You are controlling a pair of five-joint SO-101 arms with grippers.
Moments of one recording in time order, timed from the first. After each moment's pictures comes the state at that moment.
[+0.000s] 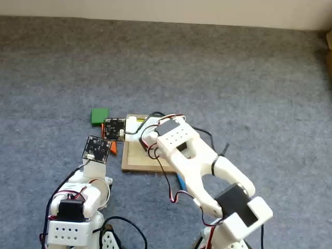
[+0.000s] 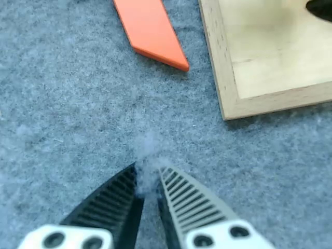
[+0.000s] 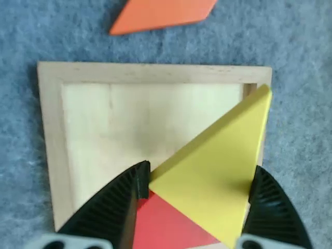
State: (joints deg) left arm -2.9 -101.4 96.0 75.6 -5.1; right arm -40.6 3.1 27.7 42.0 58.9
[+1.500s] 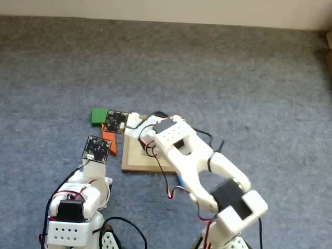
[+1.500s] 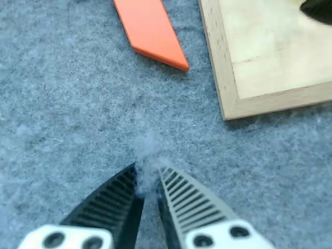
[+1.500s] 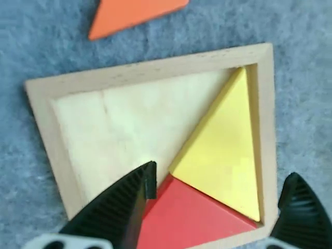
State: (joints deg) left arm -2.9 -101.4 96.0 75.6 -5.1; right arm -40.6 3.4 25.4 45.8 48.8
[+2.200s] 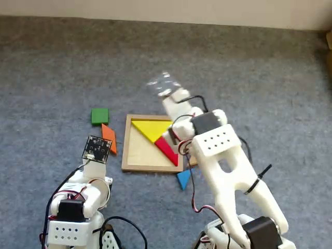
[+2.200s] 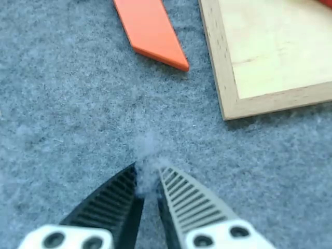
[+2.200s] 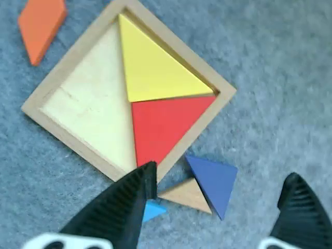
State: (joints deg) left arm -2.9 -101.4 96.0 75.6 -5.1; right arm -29.2 -20.0 26.7 67.6 15.8
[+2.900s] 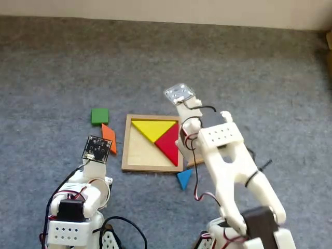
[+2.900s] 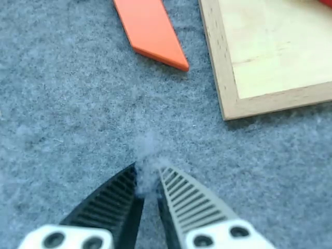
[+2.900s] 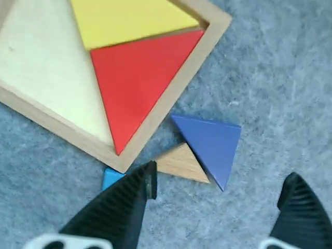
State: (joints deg) left arm -2.9 -101.4 96.0 75.6 -5.1; right arm -23.8 -12.6 32.8 66.6 19.9
